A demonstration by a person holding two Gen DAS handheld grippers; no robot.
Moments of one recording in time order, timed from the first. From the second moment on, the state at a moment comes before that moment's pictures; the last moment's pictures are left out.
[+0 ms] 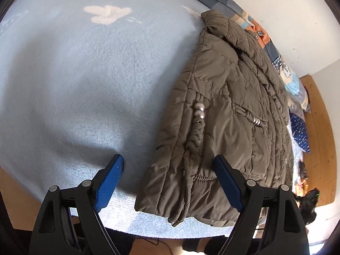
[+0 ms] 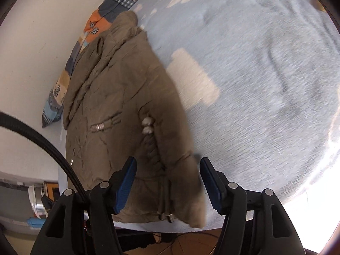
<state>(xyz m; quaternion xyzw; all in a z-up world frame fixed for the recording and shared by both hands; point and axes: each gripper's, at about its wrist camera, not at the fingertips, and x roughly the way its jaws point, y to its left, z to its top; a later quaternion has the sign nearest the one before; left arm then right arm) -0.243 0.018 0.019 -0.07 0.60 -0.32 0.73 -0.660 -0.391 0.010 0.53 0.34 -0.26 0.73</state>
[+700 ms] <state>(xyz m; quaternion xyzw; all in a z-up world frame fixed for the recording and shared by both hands) -0.254 -0.006 0.012 -0.04 0.56 -0.39 0.73 -0.634 -0.382 -0.003 0.51 0.39 -0.25 0.73</state>
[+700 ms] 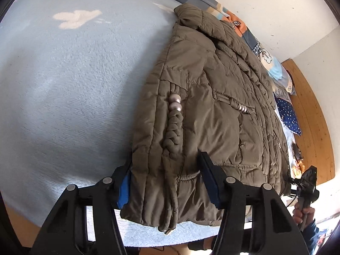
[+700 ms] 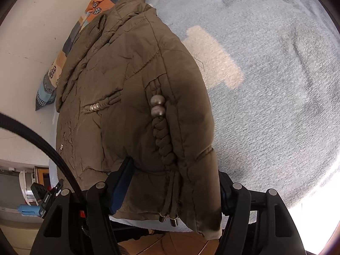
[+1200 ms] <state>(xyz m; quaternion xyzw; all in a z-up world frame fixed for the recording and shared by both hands) -0.266 -0.023 0.025 0.00 0.51 -0.42 0.75 -0.636 -0.379 -0.001 0.51 0.38 -0.24 0.73</state>
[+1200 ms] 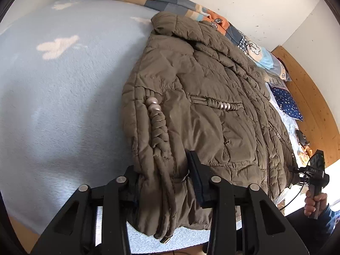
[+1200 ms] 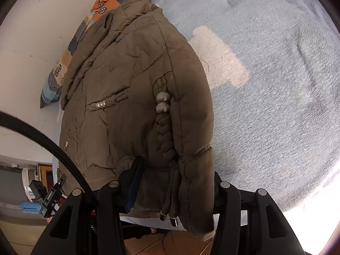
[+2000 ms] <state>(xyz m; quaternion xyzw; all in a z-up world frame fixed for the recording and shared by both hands) -0.285 -0.055 0.066 0.02 0.45 -0.43 0.78 -0.620 -0.363 0.053 0.48 0.31 -0.22 0.79</state>
